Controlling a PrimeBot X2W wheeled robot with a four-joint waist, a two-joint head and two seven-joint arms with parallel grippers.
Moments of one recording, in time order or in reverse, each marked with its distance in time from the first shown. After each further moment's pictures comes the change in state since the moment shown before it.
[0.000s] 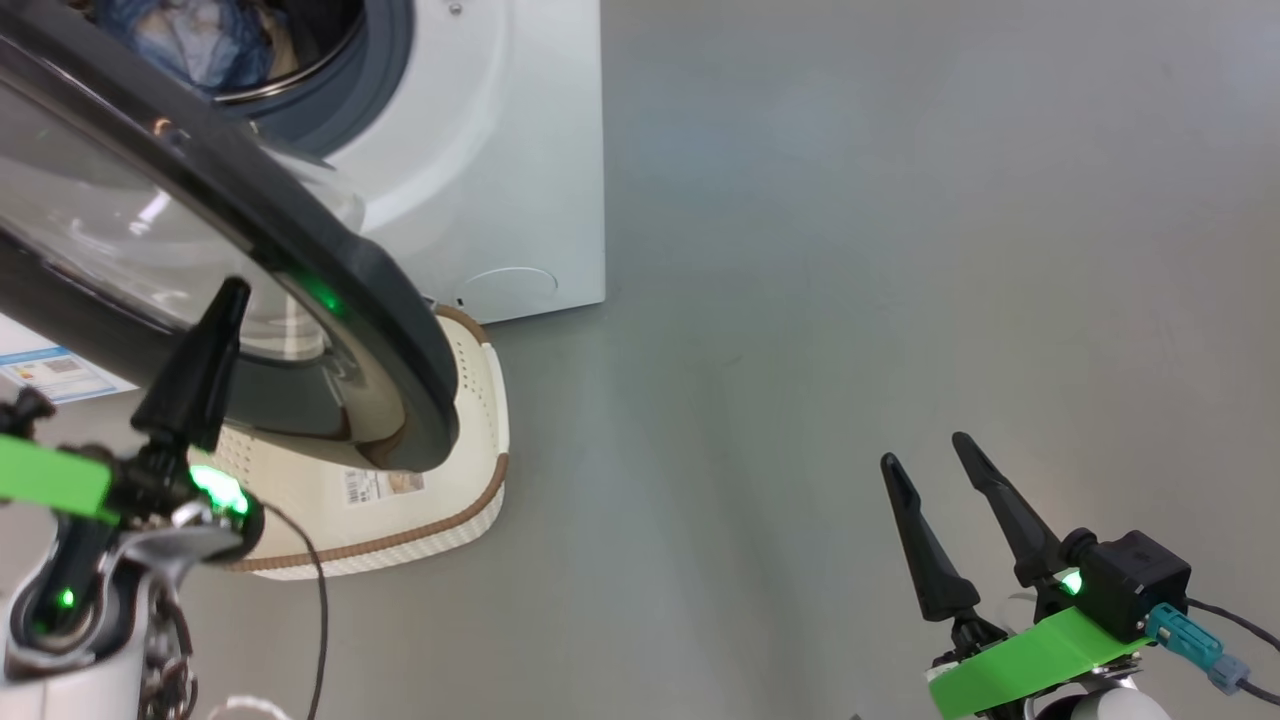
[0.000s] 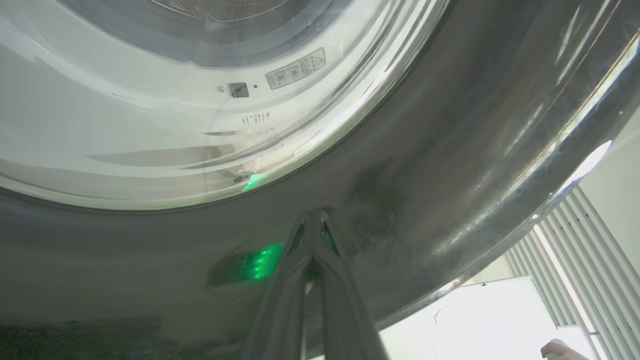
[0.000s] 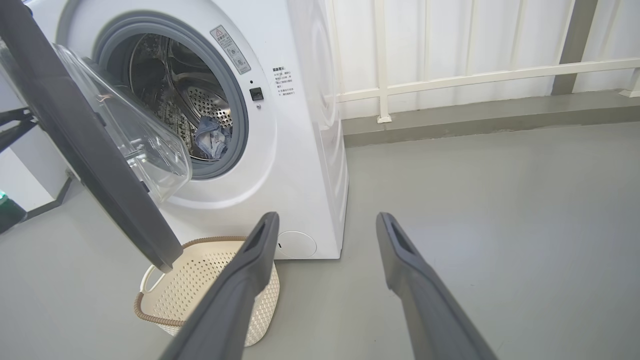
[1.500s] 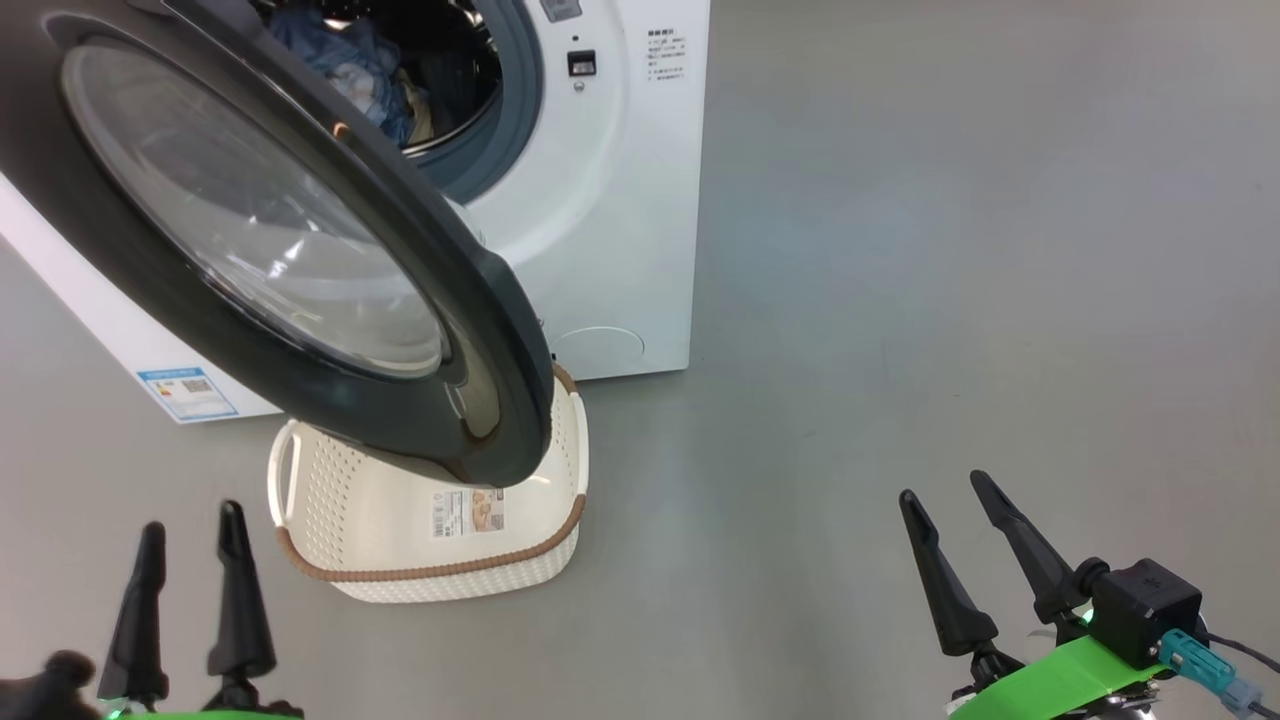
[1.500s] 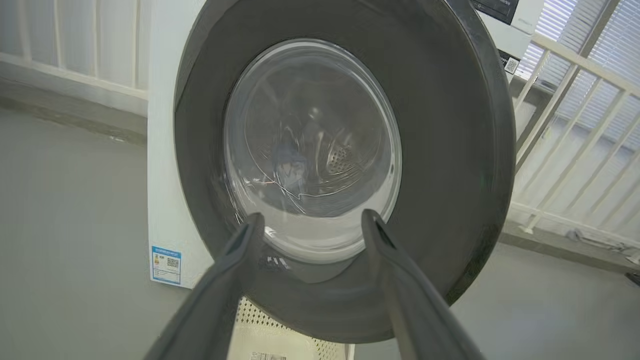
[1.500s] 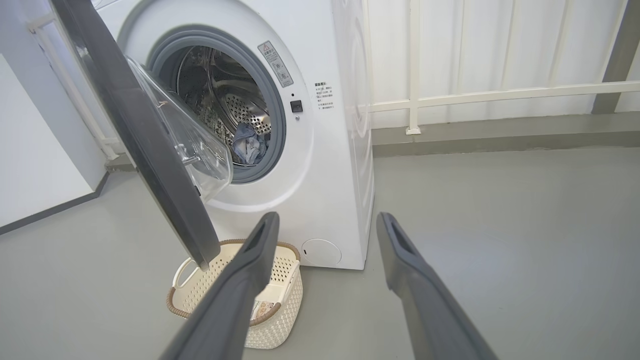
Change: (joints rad) left arm 0.495 0.037 -0.167 -0.326 1.146 0.171 -0.770; right arm 0.064 -0.012 -0.026 -0.021 -0.003 0.000 0.038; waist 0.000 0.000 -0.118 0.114
